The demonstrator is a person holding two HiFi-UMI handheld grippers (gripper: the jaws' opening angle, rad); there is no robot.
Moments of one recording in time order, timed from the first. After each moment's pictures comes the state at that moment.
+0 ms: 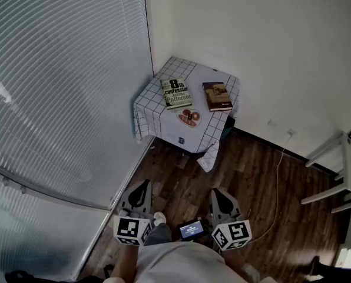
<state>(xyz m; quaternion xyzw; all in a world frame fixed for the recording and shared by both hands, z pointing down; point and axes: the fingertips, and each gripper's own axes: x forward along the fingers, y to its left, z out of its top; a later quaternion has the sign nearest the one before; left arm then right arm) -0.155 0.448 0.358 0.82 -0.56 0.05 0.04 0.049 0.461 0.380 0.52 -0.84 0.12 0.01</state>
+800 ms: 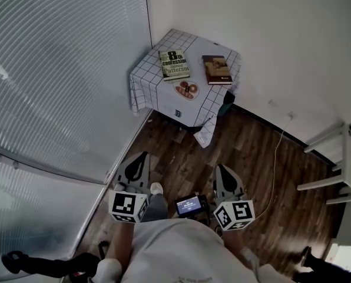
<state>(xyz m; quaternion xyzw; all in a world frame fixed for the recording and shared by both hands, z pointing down) -0.128 0.446 0.357 0.82 -0.57 0.06 0.03 0.091 0.458 0.389 0.54 -0.83 0.14 0.00</state>
